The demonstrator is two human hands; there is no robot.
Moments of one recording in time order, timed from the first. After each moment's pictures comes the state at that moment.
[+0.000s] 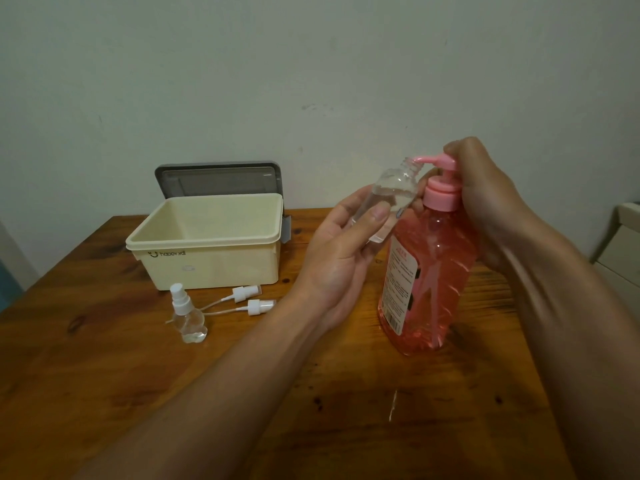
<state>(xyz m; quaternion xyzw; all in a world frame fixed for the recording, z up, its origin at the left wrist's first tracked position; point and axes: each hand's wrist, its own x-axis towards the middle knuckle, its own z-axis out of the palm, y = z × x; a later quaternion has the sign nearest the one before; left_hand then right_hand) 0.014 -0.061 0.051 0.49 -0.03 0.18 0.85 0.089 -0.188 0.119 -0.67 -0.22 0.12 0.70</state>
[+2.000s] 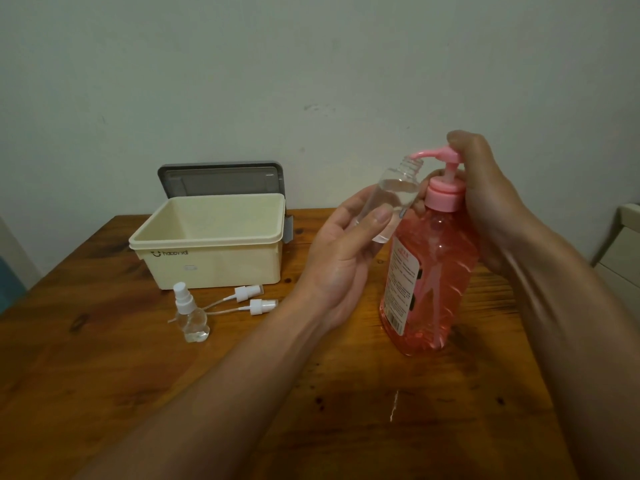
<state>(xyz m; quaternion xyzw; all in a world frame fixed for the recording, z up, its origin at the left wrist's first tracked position) 0.016 -0.060 0.048 0.49 -0.04 0.18 0.85 0.084 -0.188 0.120 -0.65 -0.23 0.13 0.71</state>
